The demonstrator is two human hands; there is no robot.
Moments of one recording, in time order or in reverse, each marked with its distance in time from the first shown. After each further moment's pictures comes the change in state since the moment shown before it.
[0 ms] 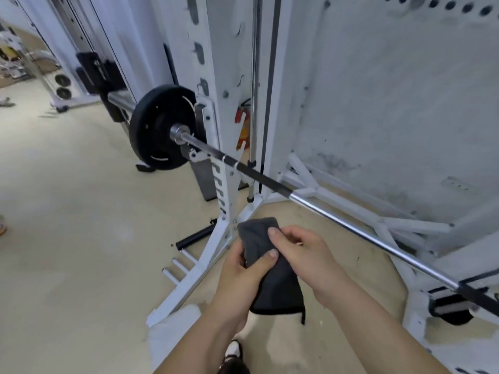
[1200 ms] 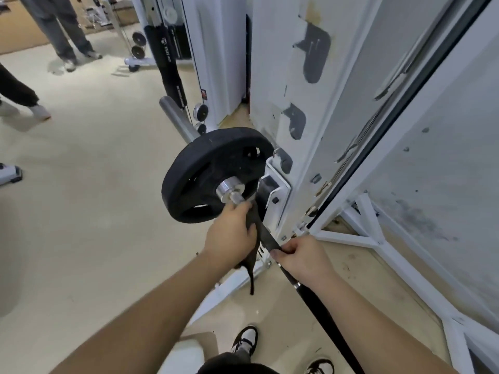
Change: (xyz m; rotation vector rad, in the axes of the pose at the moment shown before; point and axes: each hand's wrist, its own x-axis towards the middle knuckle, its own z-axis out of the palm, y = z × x) left_hand 0.392 0.164 -0.154 1.249 0.501 0.275; right_hand 0.414 -0.080 0.120 -0.737 -0.230 0.022
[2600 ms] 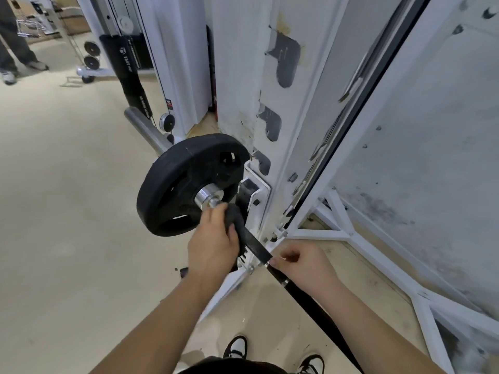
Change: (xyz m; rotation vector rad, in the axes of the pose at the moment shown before) left_hand -0.015 -0.002 0.001 -0.097 0.151 -0.030; right_hand -0.030 0.024 -0.012 0.051 0.104 0.031
